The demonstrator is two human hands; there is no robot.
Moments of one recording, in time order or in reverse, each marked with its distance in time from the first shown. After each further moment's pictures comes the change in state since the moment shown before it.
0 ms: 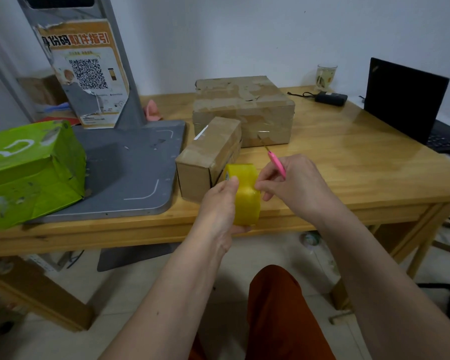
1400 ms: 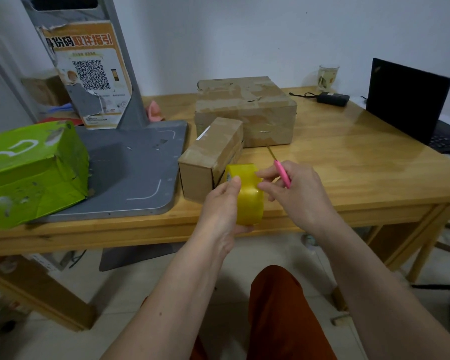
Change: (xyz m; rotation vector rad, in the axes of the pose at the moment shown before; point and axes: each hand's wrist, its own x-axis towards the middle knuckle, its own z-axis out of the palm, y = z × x) left_hand -0.002 -0.001 0.000 -0.020 0.002 0.024; right_hand -0.006 0.017 0.015 0.160 0.092 -0.041
